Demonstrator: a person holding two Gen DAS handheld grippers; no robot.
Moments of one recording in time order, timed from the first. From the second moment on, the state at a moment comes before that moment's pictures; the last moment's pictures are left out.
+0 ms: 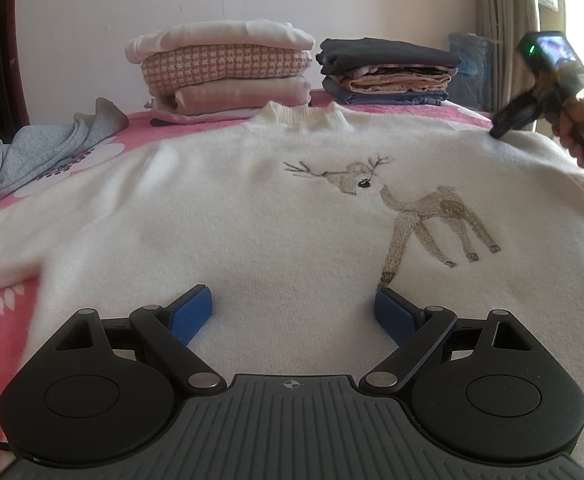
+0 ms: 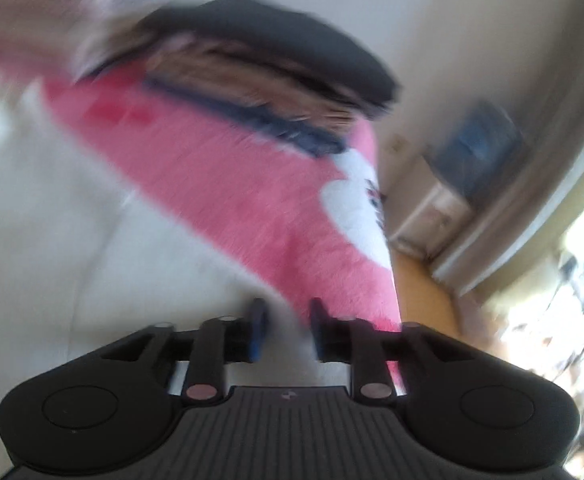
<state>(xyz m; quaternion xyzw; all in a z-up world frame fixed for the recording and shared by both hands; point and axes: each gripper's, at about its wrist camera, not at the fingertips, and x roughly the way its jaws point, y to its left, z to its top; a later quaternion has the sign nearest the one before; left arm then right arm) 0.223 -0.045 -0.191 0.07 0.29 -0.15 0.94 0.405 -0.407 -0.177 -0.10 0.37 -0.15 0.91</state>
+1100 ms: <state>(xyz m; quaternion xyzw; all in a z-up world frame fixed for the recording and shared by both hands) 0.220 -0.043 -0.193 0.06 0.29 -0.15 0.94 0.321 -0.398 -0.124 0.08 0.44 -0.08 0.89</state>
